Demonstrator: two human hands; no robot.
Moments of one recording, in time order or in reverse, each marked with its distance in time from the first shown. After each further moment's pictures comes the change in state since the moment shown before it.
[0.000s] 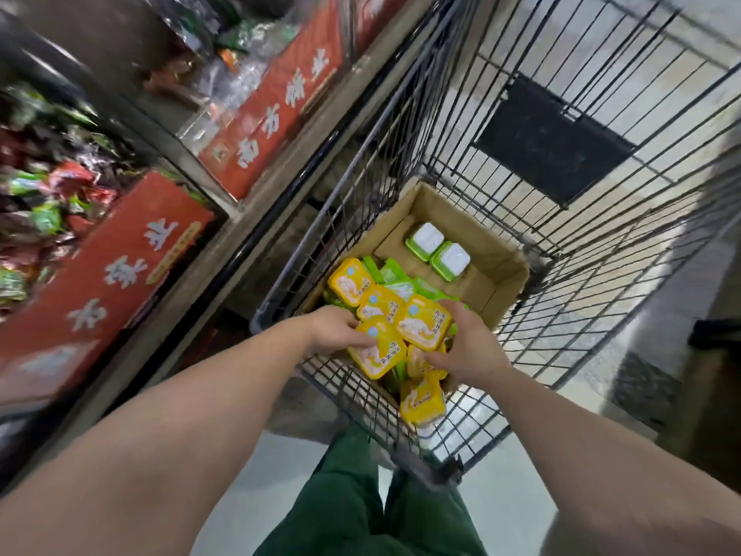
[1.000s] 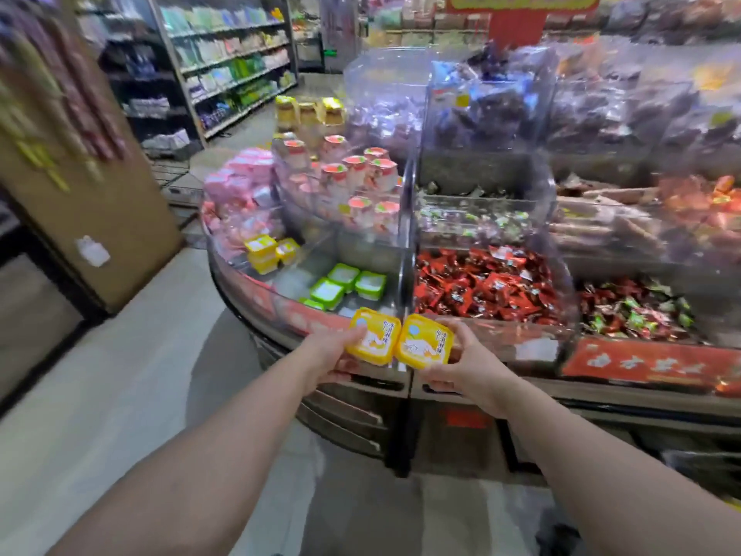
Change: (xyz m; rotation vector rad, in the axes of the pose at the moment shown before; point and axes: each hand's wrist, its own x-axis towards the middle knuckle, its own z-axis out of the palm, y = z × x) left_hand -0.524 -0.394 0.189 -1.468 1.235 0.020; right_hand -0.364 -0.371 0.278 0.105 -0.824 -0.714
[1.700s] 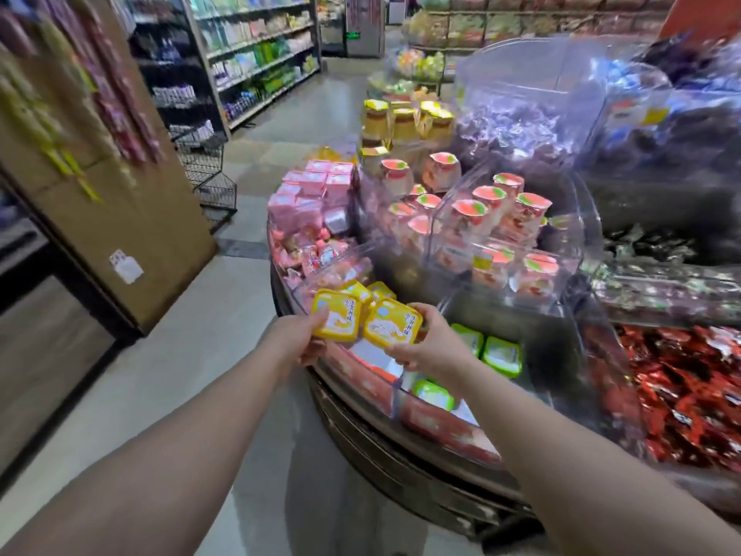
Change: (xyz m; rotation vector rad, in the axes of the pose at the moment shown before) left_hand 0.182 0.083 -0.324 -0.121 0.259 0.032; right_hand 0.294 -0.135 0.251 -0.068 0.041 -0.061
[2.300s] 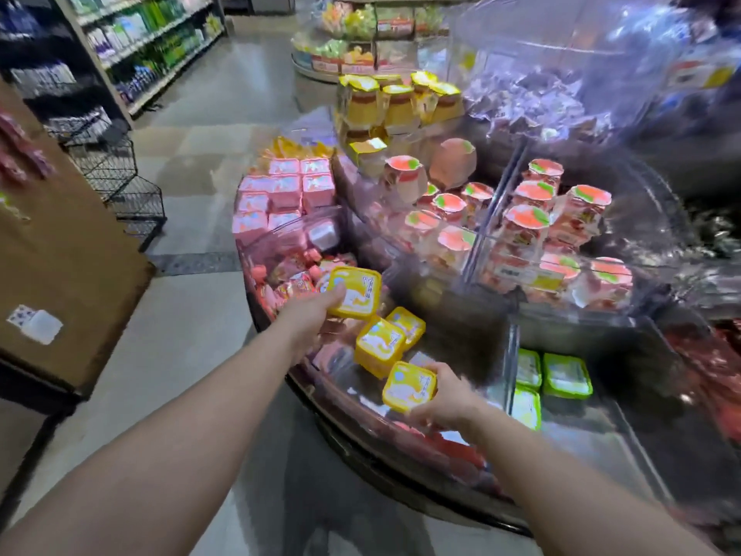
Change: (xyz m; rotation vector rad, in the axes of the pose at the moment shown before) left_hand 0.177 0.091 -0.030 0.070 -0.300 0.029; right_hand 0.122 0.032 0.074 -0.121 0.115 0.411
